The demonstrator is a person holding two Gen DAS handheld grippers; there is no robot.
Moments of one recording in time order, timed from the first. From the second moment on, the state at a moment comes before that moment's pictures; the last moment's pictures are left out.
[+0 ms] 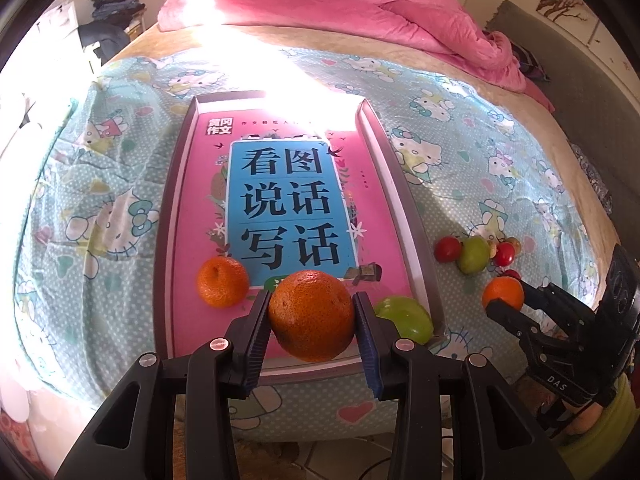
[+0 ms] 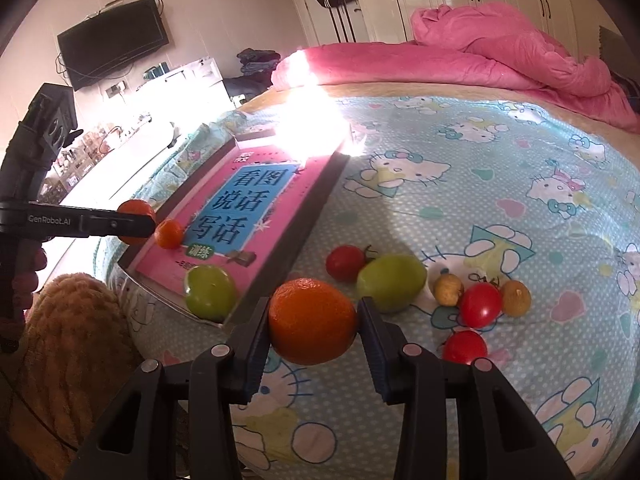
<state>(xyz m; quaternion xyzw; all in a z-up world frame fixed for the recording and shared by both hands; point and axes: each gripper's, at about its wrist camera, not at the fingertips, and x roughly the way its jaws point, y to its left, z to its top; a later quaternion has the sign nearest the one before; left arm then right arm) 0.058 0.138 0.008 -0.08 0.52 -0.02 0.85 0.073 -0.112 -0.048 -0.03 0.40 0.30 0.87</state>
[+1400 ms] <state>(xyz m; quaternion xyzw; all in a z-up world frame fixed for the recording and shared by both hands) 0.034 0.182 -0.007 -0.12 0.52 0.01 0.84 0.065 -0.033 -0.015 -0.05 0.36 0.37 0.86</state>
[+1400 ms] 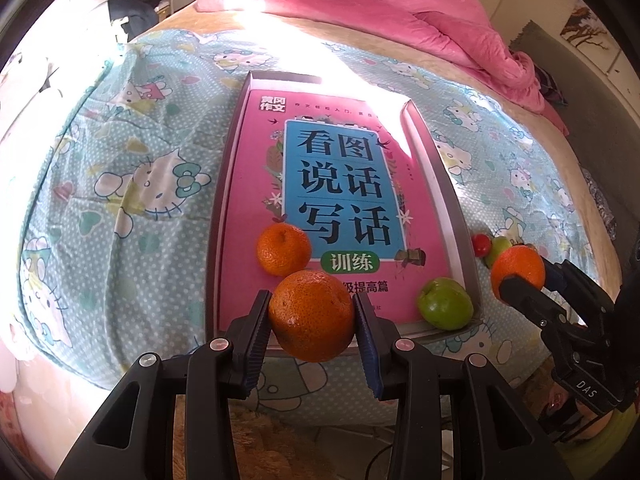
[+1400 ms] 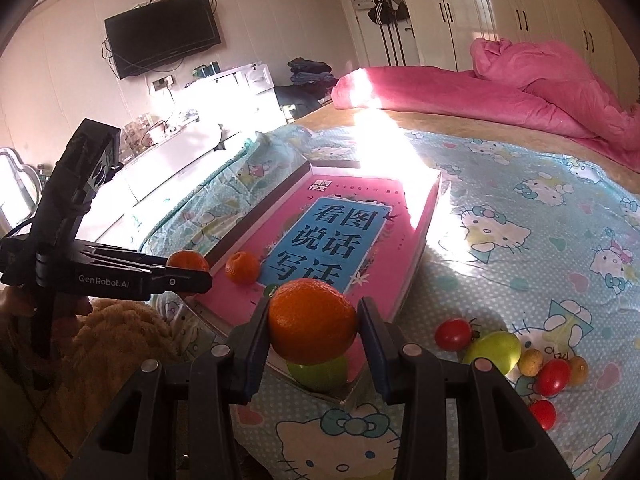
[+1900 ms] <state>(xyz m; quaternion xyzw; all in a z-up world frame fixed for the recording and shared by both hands) 0.042 0.171 -0.029 -0.12 0.54 0.01 0.83 0.087 -0.004 -0.025 -0.06 0.37 0.38 0.85</state>
